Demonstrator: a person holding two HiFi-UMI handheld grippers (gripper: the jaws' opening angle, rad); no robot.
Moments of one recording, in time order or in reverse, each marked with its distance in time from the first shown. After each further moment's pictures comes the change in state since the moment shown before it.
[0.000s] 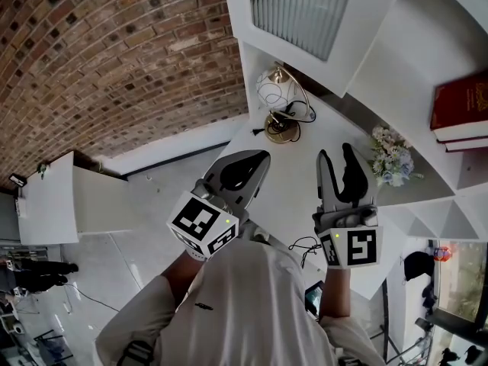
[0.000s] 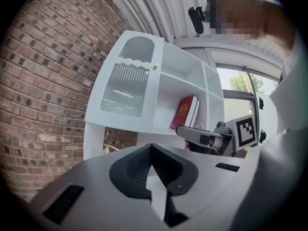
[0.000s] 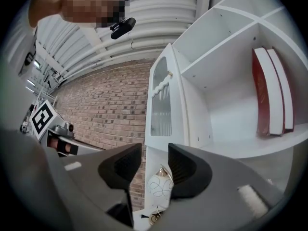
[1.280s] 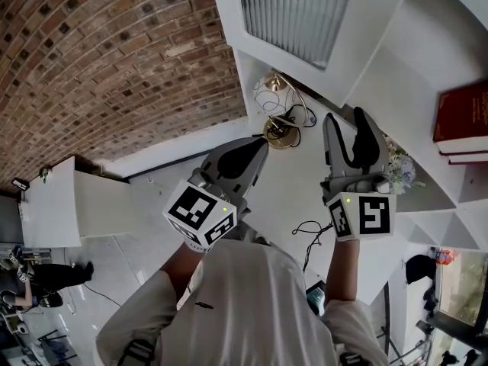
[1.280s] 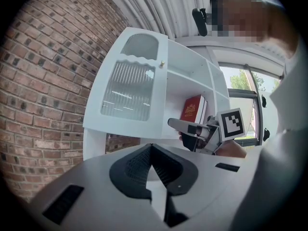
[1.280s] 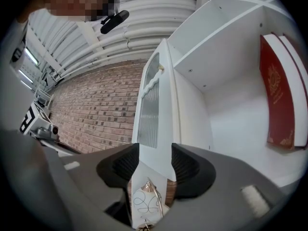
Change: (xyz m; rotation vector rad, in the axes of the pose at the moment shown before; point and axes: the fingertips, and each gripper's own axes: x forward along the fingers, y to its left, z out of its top) left arm 0.040 0.031 0.019 0.018 -0.009 0.016; right arm 0.072 -0.054 0.018 -0.016 -0.040 -0.027
